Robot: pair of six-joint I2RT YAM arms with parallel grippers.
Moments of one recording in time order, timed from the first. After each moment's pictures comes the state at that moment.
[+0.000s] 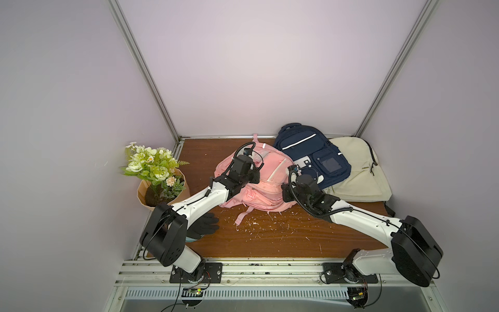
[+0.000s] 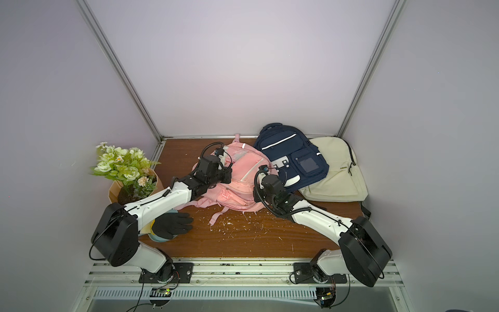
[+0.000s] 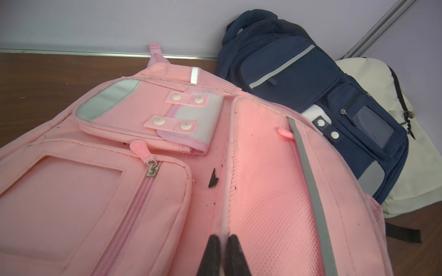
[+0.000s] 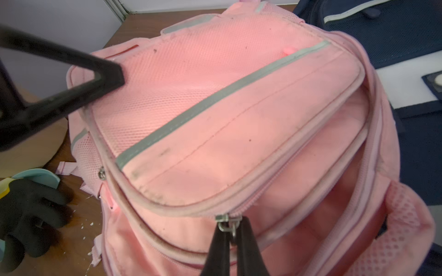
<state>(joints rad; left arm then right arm) -0.55 1.57 1.11 -0.14 -0.07 -0.34 0.79 1.37 0.76 0.13 0.28 0.38</state>
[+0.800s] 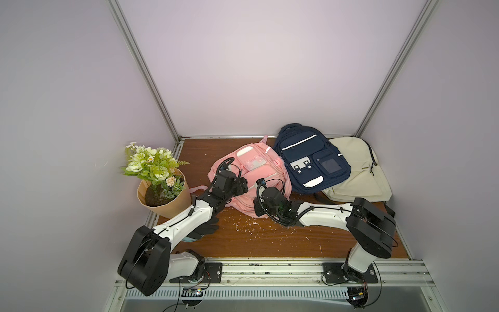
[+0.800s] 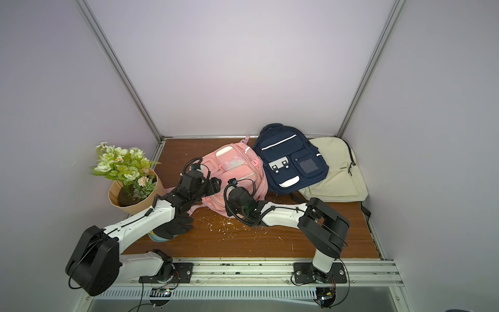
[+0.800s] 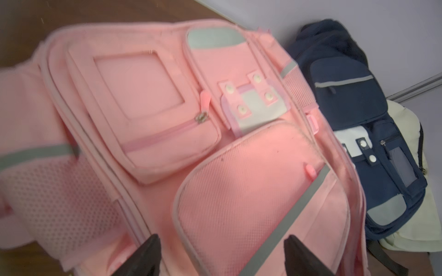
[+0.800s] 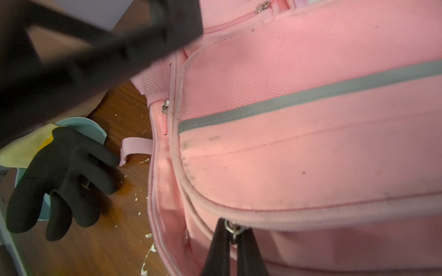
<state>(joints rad) -0.47 1.28 0.65 -0.04 -0.05 -0.72 1.03 1.71 0.94 0.23 0.25 0.47</state>
